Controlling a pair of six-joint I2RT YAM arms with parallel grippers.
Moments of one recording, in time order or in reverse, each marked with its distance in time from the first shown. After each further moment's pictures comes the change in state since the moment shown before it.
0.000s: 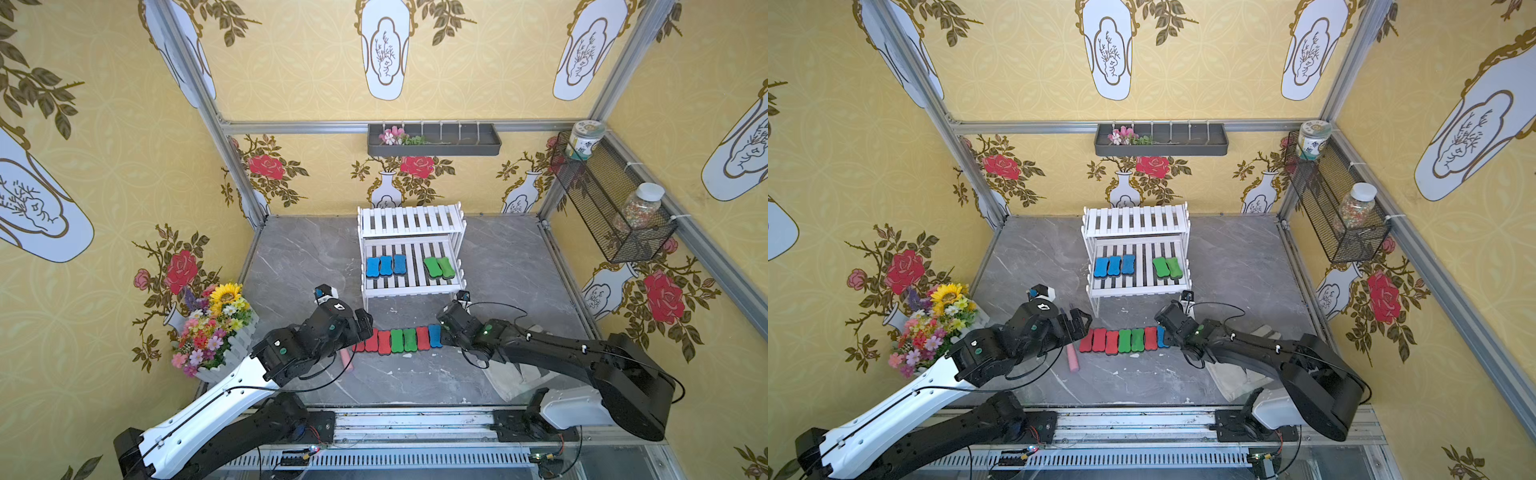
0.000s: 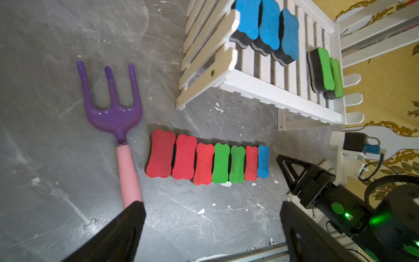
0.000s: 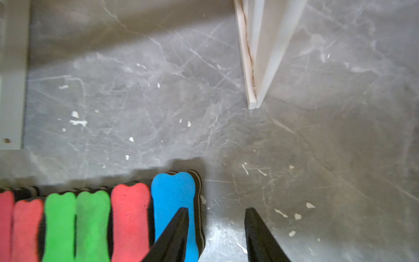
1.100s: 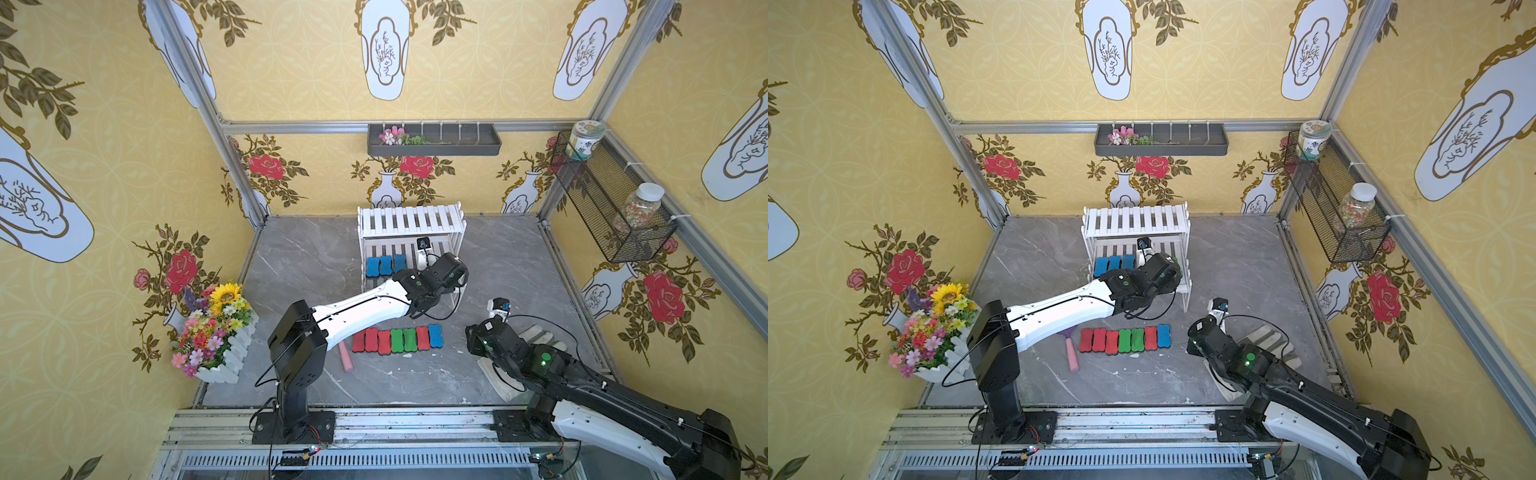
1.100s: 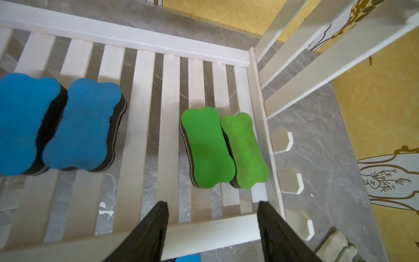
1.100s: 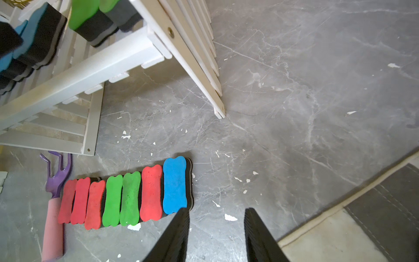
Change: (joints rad) left arm -0.164 1.023 0.760 0.243 -0.304 0.110; right arm 0.025 -0.540 -0.162 -0.185 0.071 0.047
